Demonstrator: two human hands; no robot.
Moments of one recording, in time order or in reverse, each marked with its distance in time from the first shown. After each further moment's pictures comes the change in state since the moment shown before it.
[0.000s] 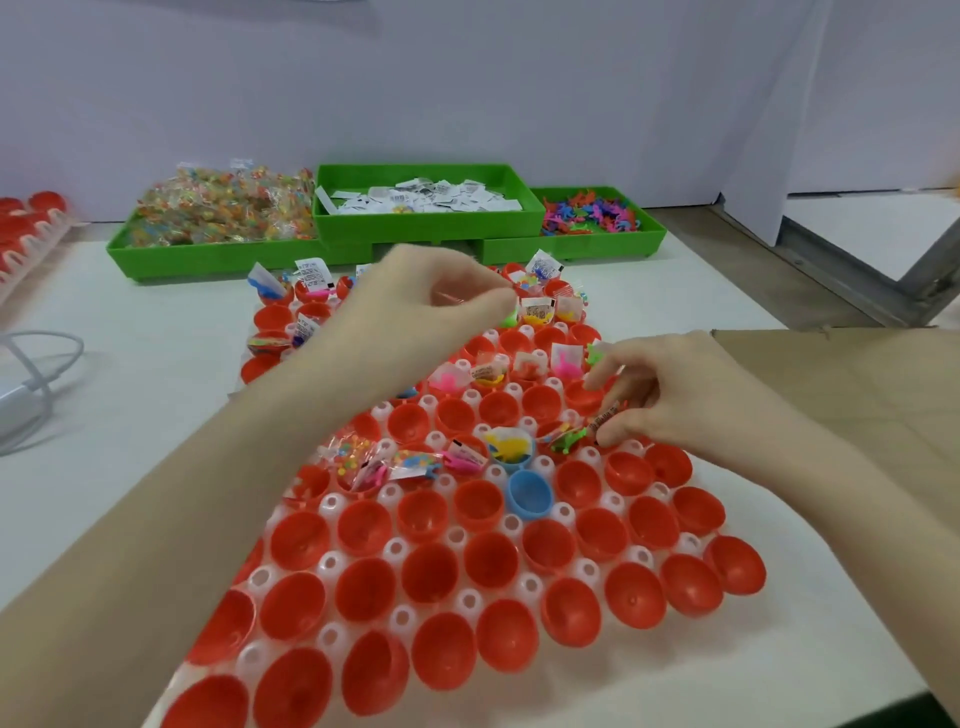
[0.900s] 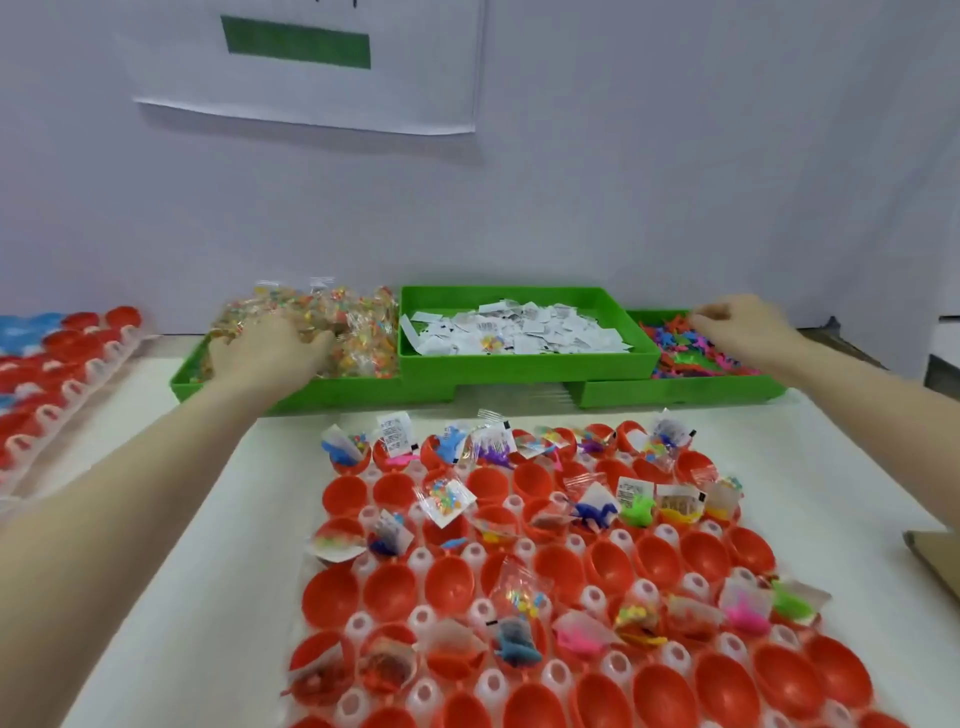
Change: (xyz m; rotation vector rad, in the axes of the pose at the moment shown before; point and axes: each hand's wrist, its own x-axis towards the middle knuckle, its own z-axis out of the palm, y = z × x) left_hand 0.139 -0.175 -0.149 0.738 0.334 -0.613; right_hand 0.251 0.063 -0.045 -0.029 0.298 0.262
